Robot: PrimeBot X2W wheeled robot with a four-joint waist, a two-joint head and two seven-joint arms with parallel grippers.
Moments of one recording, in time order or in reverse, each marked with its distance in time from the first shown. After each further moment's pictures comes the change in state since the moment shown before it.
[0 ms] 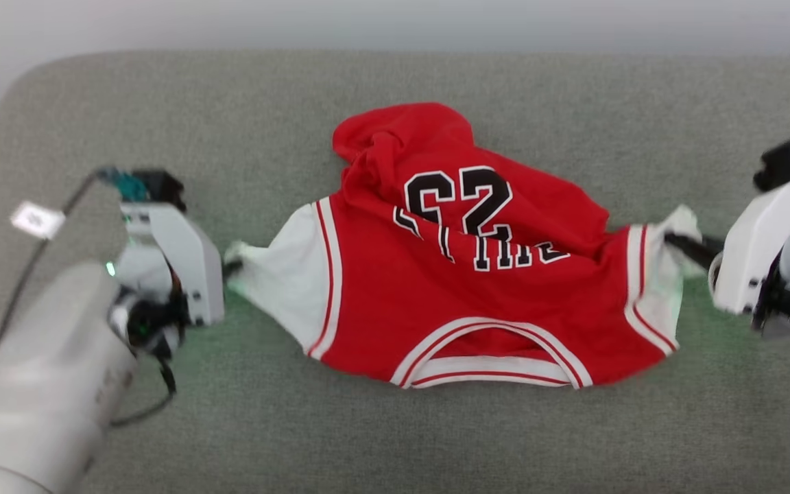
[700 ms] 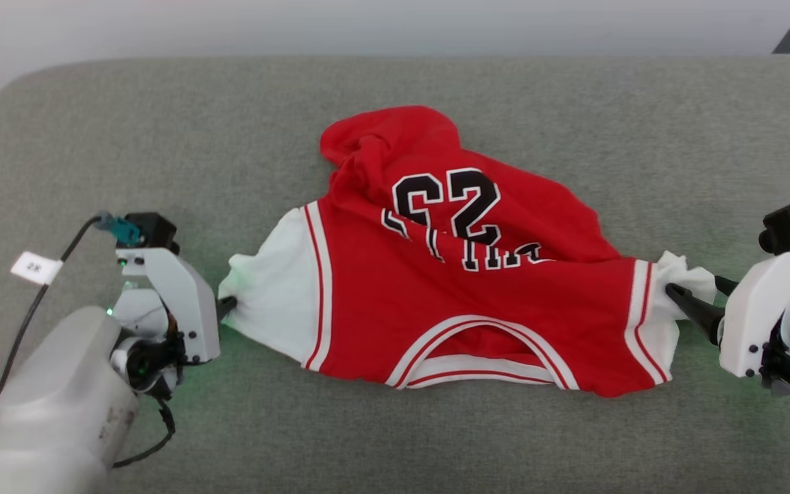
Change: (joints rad) left arm 0.089 -0.014 0.038 0.030 0.026 0.006 -0.042; right arm 0.199 0.013 -0.107 -0.146 -0.207 0.000 -0.047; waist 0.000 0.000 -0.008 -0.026
